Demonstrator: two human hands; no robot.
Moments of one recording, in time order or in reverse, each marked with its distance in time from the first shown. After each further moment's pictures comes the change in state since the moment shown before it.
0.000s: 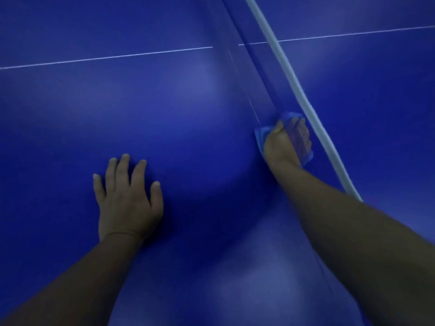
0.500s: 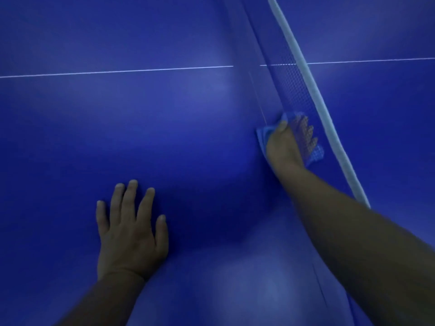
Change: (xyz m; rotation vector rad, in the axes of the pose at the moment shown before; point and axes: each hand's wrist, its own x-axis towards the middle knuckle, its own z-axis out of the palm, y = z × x) left_hand 0.005 -0.003 0.006 0.047 0.032 0.024; right_hand 0.063 -0.046 0.050 -0.010 -0.075 -0.129
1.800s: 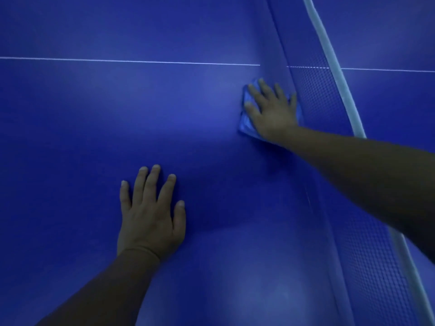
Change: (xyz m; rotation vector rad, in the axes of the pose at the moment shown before) left_hand -0.002 -0.001 0.001 0.008 0.006 0.013; right_hand 0.028 -0.069 0.025 -0.440 -0.270 -0.751
